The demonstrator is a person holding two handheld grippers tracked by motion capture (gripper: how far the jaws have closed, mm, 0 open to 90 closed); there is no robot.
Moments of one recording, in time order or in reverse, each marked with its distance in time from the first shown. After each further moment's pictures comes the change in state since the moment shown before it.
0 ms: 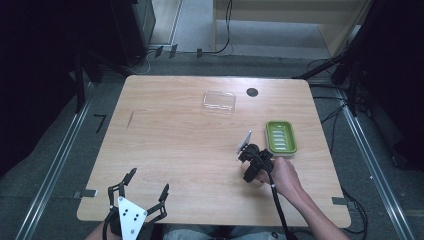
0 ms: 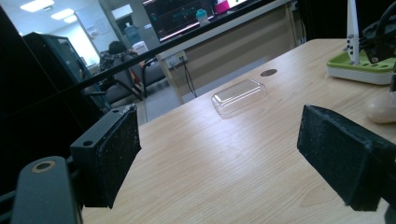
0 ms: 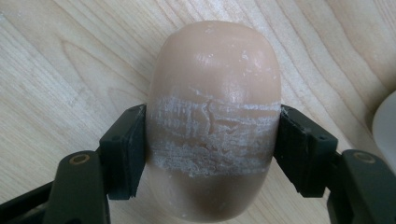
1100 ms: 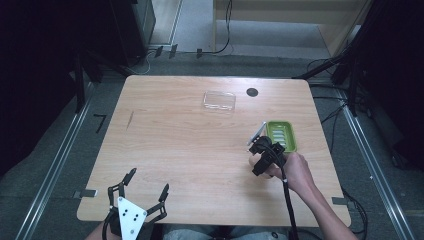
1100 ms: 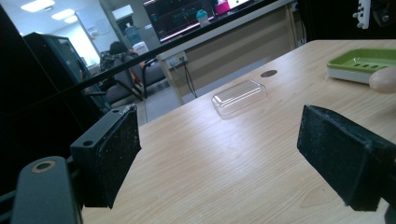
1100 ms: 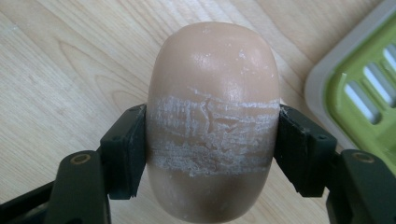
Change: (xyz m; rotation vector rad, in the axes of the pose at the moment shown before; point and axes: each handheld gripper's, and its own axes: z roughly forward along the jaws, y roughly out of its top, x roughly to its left) left arm 0.000 0.000 0.000 -0.003 0.003 -0.006; right arm -0.025 -0.016 -0.034 -0.051 0.005 0.058
